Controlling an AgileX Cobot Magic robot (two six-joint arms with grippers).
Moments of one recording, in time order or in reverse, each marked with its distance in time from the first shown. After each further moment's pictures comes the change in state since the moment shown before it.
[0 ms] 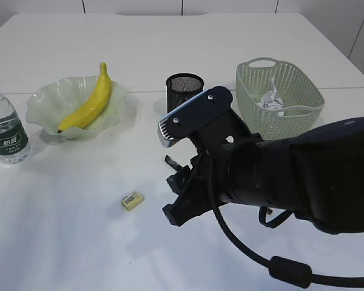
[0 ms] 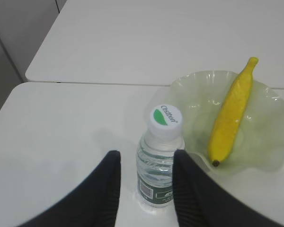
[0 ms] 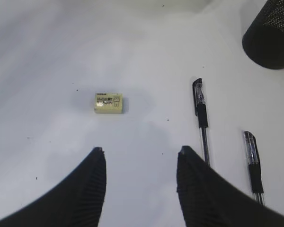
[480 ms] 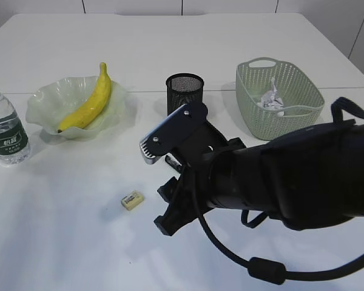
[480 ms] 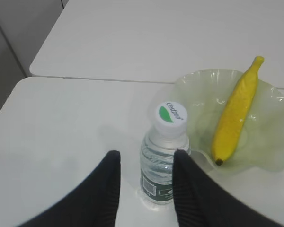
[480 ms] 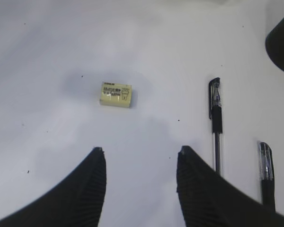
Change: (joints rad) left arm 0.000 0.000 0.000 -0.019 0.014 0.000; right arm 0.000 0.085 -0.035 0.000 0.024 -0.094
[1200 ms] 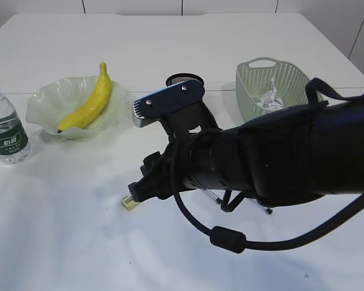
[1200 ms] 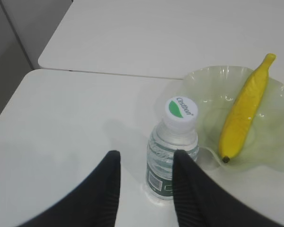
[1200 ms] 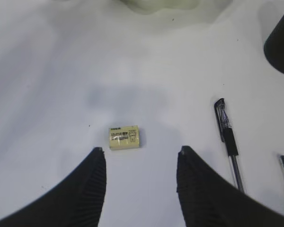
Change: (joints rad) left arm 0.000 0.000 0.000 -0.019 0.038 0.000; right arm 0.000 0.061 -0.112 0.000 0.000 0.220
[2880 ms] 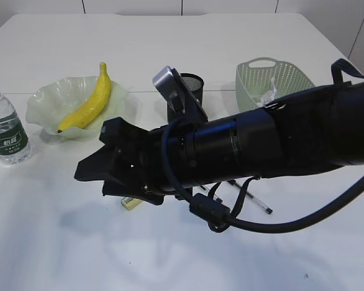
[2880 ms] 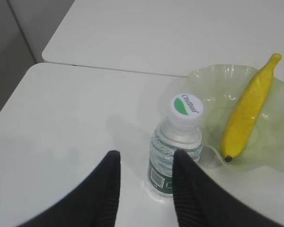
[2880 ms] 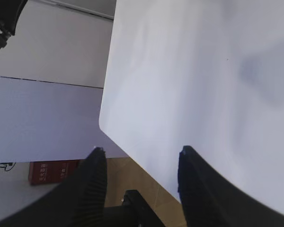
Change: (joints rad) left arm 0.000 0.000 0.000 -0.026 0.019 0.000; right arm -0.137 0.000 0.000 -0.031 0.736 0.812
